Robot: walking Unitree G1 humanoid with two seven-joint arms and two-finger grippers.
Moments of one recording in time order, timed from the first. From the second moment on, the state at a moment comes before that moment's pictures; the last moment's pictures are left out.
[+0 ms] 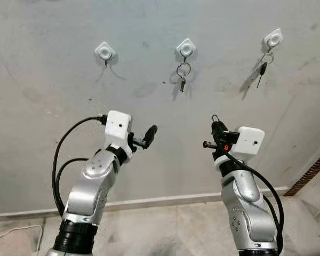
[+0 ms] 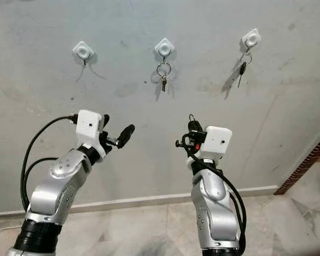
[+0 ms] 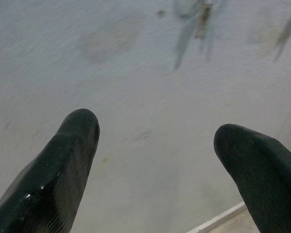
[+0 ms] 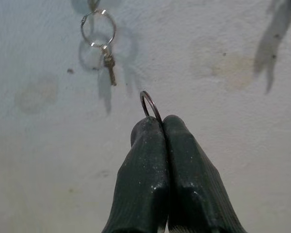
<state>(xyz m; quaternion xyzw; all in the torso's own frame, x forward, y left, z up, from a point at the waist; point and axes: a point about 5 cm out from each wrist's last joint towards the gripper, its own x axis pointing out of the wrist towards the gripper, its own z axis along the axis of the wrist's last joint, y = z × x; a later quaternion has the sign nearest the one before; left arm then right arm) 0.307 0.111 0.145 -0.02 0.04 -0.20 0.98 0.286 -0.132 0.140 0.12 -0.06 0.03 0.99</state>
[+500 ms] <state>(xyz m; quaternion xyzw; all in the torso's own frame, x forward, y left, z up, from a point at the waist) 0.306 0.120 0.142 -0.03 0.04 -0.17 0.98 0.290 -0.127 0.141 0.12 -0.05 0.05 0.99</state>
